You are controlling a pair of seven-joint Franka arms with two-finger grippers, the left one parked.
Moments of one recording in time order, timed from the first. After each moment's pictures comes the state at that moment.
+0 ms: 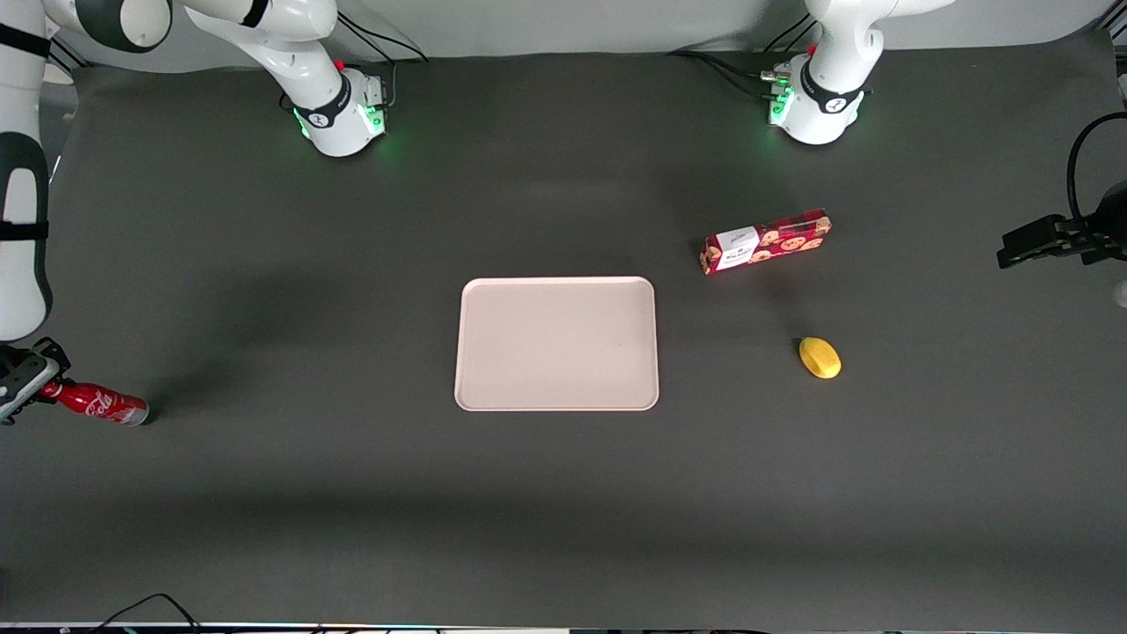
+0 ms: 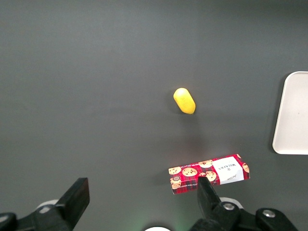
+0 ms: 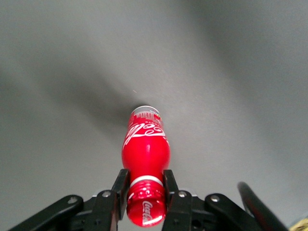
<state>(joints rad) -0.11 0.53 -0.40 -1.60 0.12 2.17 -1.45</state>
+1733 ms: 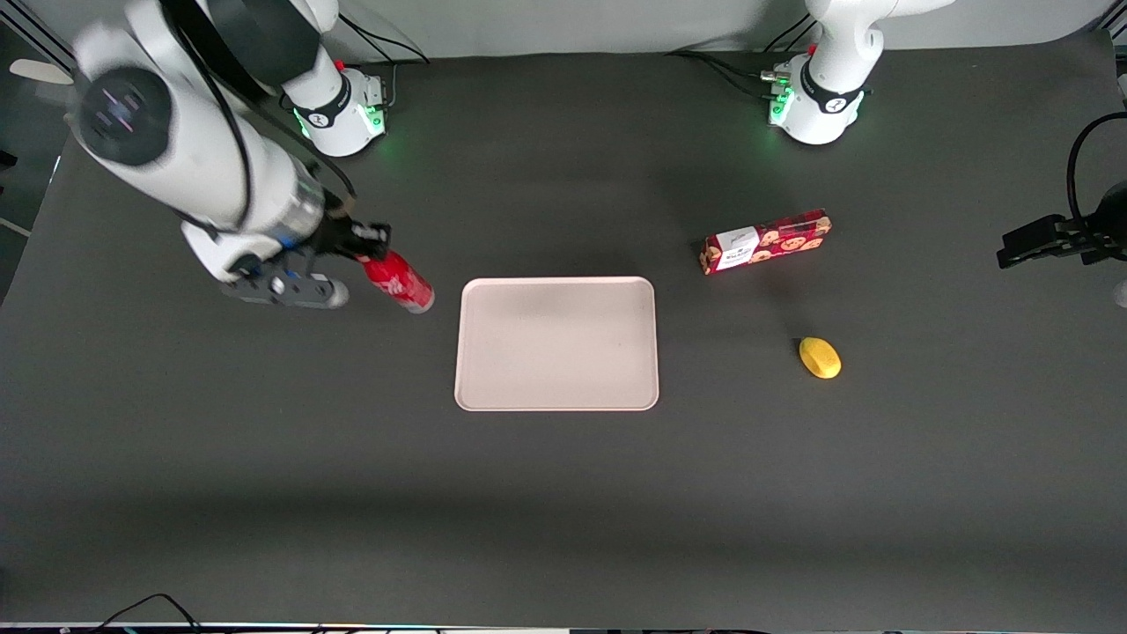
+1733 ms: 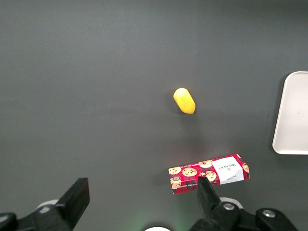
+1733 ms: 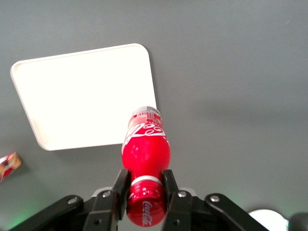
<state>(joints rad) 0.02 0.25 0.45 -1.49 0.04 1.57 0.63</state>
